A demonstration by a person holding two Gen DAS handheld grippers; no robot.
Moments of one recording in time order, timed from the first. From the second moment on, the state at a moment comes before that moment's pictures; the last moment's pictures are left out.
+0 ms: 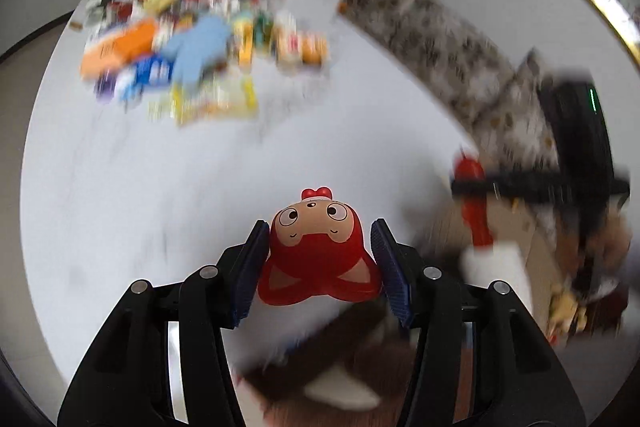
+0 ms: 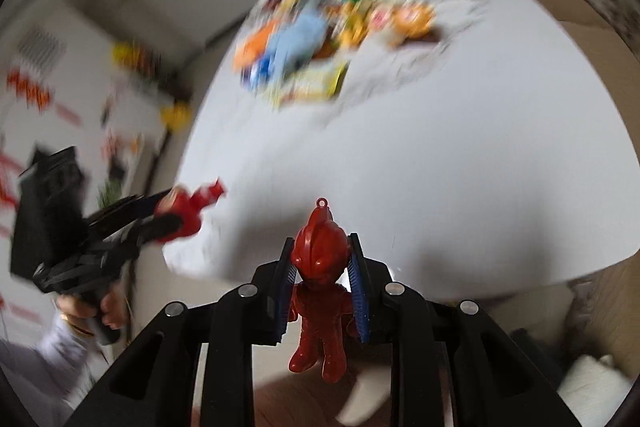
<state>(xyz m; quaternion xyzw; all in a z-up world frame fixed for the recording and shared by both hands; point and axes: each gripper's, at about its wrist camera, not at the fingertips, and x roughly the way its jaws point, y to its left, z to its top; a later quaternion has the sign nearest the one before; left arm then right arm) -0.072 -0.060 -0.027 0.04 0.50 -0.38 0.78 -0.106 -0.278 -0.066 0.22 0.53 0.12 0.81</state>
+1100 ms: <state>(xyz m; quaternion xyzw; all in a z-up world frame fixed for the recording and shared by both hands) -0.162 -0.033 -0.287 0.02 0.69 -0.26 0.68 -0.162 -0.219 -0.233 0.11 0.62 0.14 0.76</state>
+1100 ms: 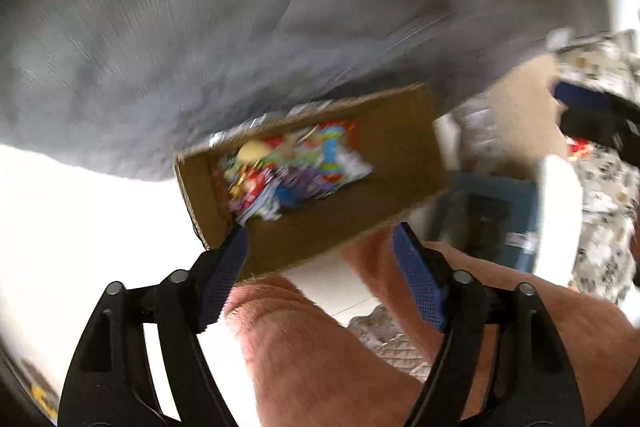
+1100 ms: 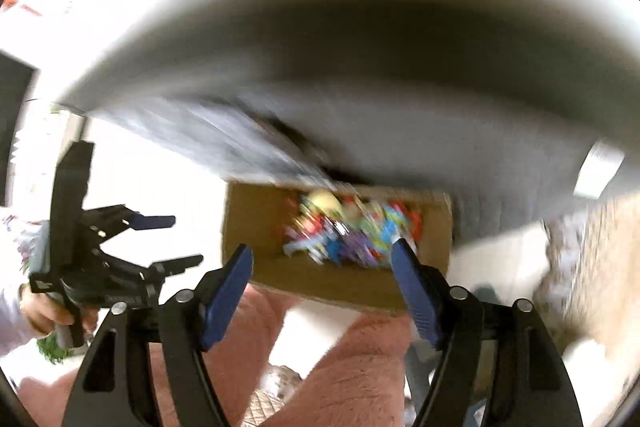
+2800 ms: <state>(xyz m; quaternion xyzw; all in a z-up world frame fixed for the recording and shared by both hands) 0.210 -0.118 -0.108 -0.02 0.53 -0.15 0.84 -0.060 -0.318 -0.040 0.19 0.41 0.01 0.89</state>
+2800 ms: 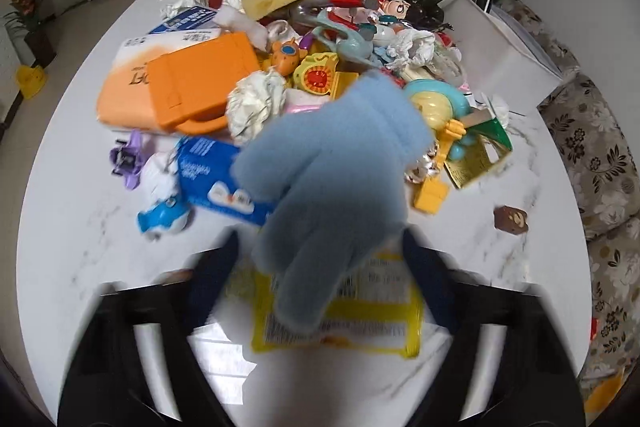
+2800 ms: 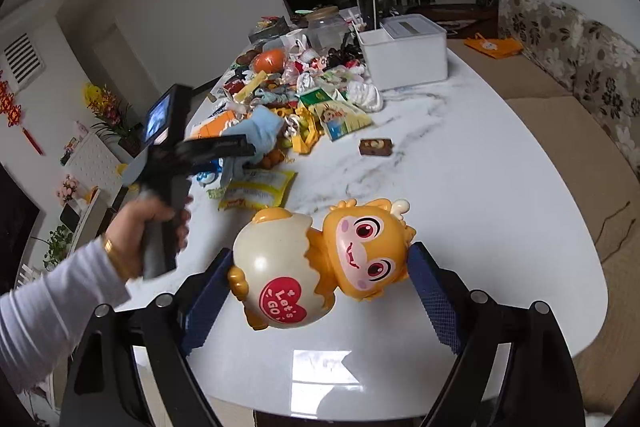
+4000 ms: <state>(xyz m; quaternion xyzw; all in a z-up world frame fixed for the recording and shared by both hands) -0.136 -0.002 -0.074 -0.01 0.58 -0.34 0.74 -0.140 -0.238 -0.058 0.14 0.52 0.15 0.83</state>
